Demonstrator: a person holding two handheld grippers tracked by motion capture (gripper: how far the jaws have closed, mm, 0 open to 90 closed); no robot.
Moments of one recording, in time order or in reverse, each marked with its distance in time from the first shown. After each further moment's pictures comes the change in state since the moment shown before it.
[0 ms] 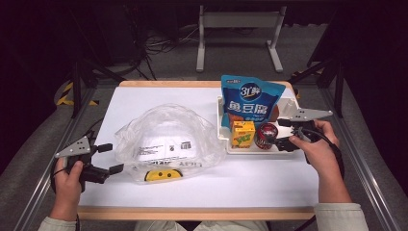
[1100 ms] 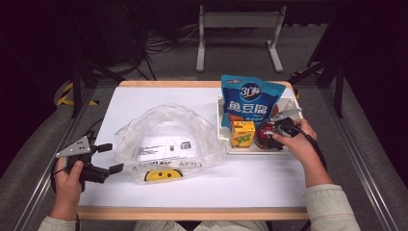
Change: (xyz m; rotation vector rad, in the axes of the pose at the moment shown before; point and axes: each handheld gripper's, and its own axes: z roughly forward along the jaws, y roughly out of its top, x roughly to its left) left arm 0.003 -0.002 0.000 -0.001 0.009 -0.001; right arm -0.038 -0.029 0.076 0.271 -0.007 0.014
